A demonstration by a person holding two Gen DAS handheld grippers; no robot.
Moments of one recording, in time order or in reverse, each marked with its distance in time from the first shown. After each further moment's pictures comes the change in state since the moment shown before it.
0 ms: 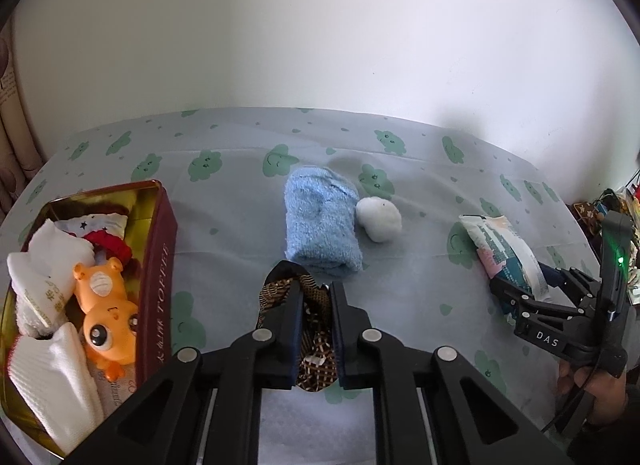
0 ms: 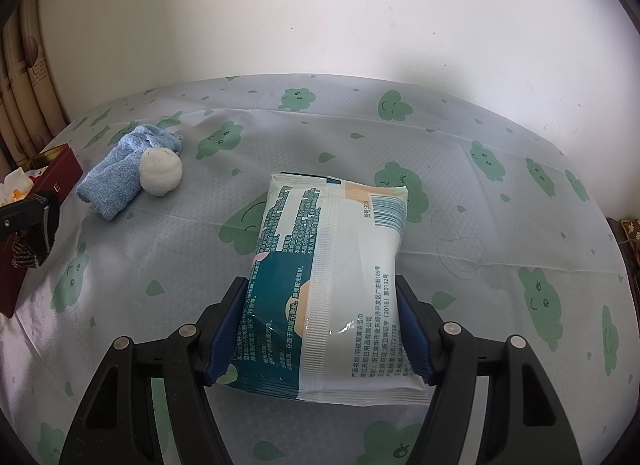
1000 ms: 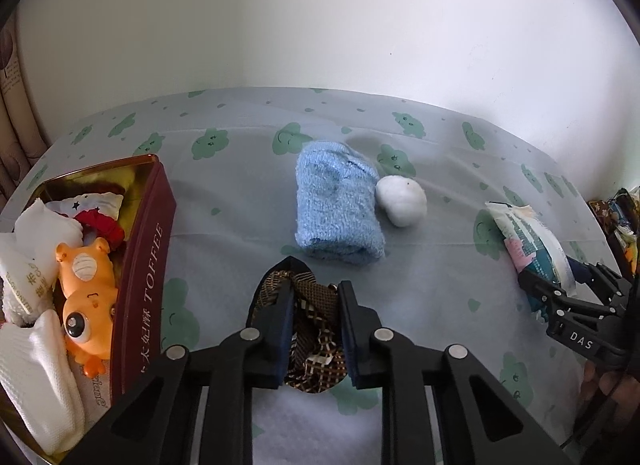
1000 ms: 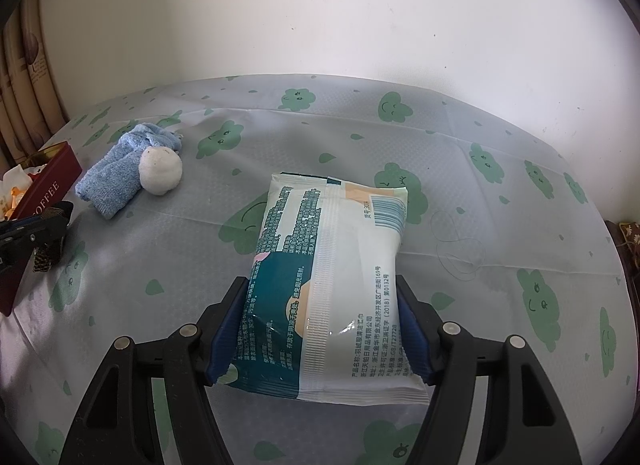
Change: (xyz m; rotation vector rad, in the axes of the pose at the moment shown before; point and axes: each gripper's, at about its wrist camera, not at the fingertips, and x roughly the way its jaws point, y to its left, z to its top) left arm 0.030 0.003 -0.011 -0.017 0.032 0.038; right arm 0.000 0.000 0.000 -0.004 -0.001 -0.005
